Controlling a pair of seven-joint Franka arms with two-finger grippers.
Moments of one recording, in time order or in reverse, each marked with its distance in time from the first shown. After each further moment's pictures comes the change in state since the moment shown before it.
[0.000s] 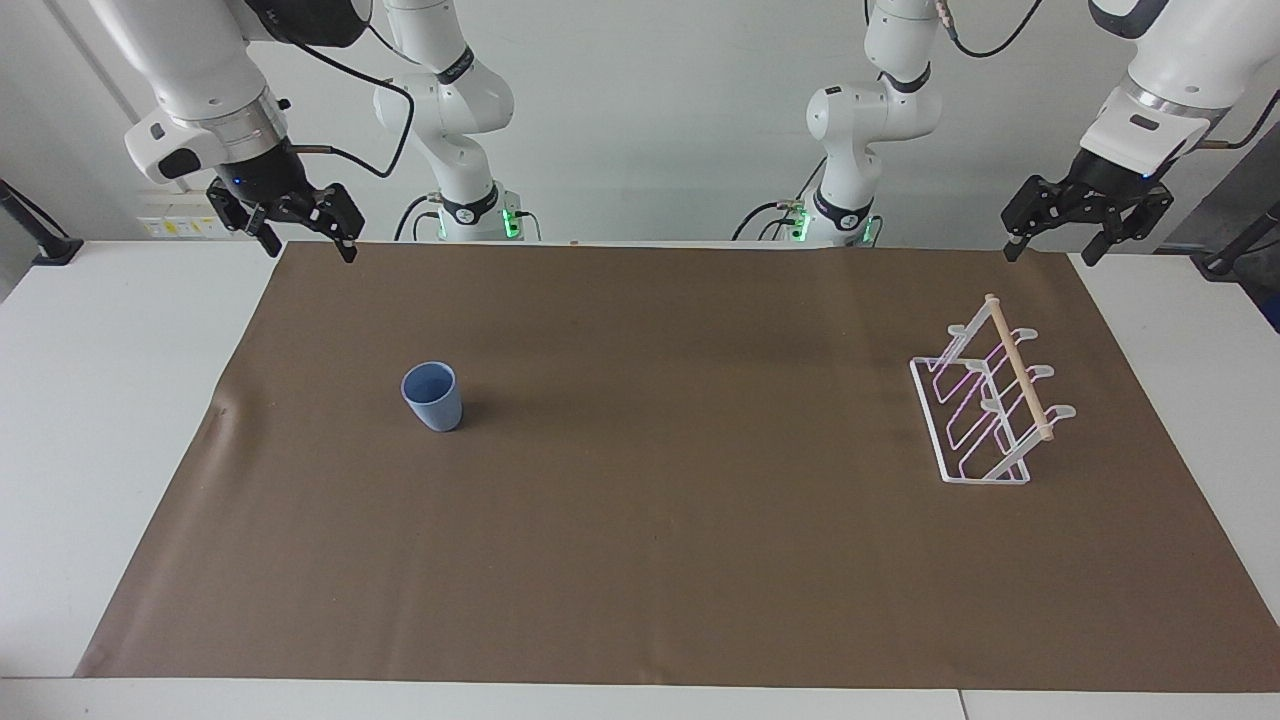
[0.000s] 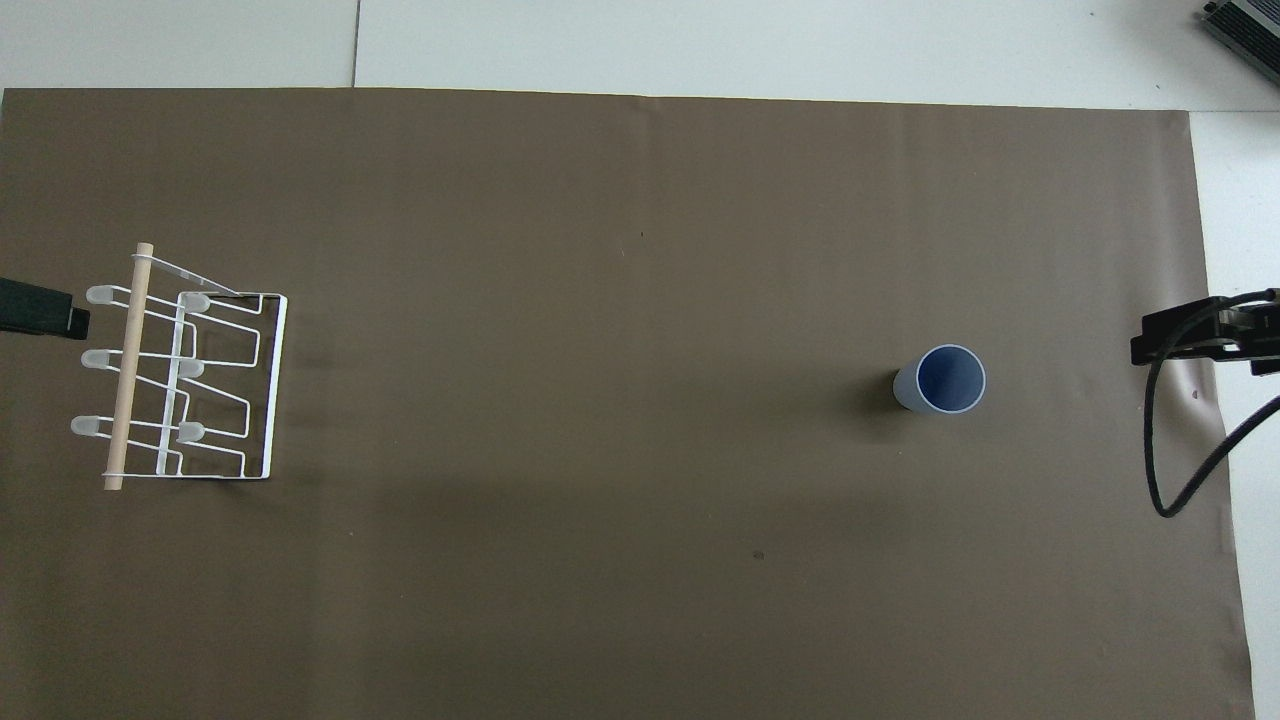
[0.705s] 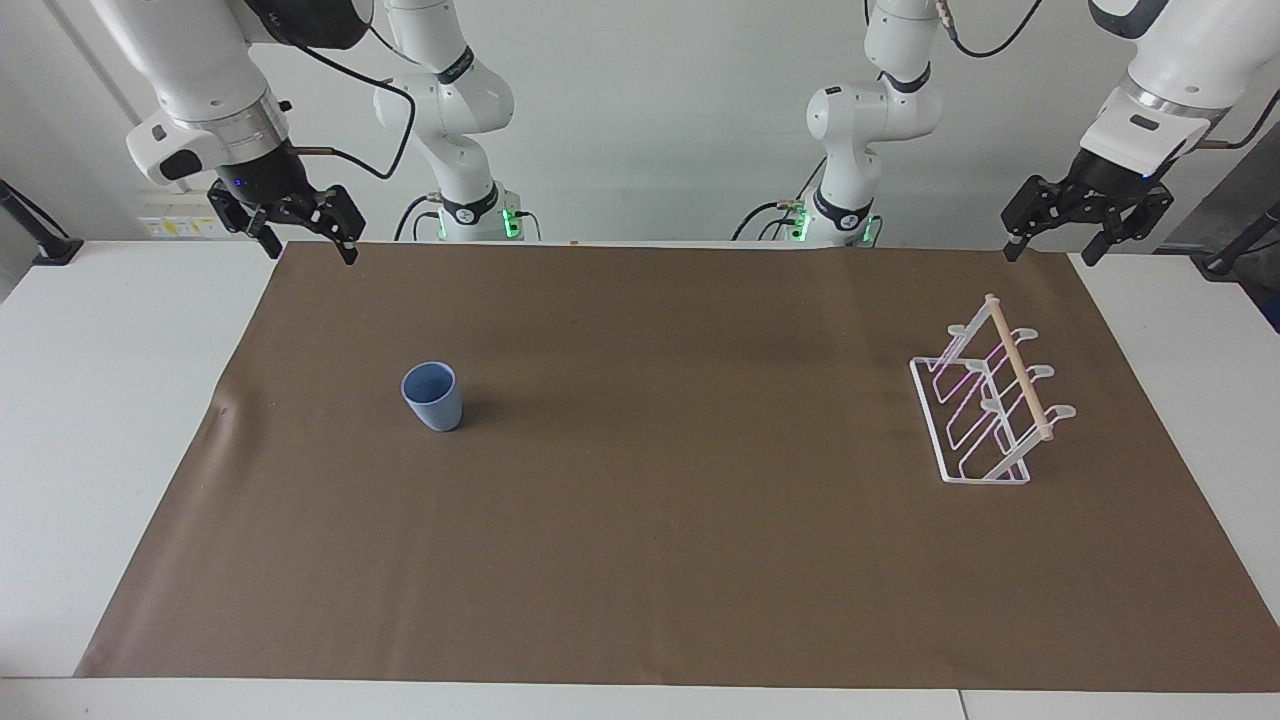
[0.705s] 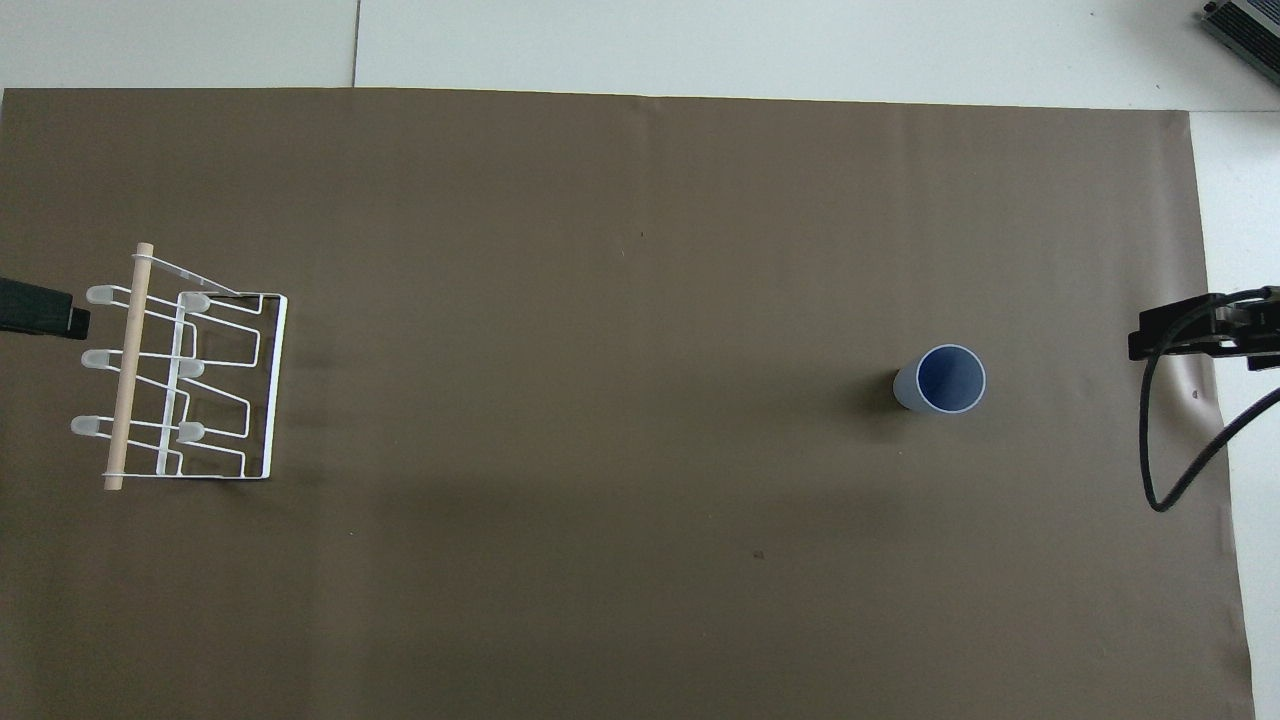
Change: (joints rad) left arm 0.000 0.000 0.000 0.000 0.000 0.000 0.000; right arm 0.000 -0.004 0.000 -0.022 0.000 0.043 0.000
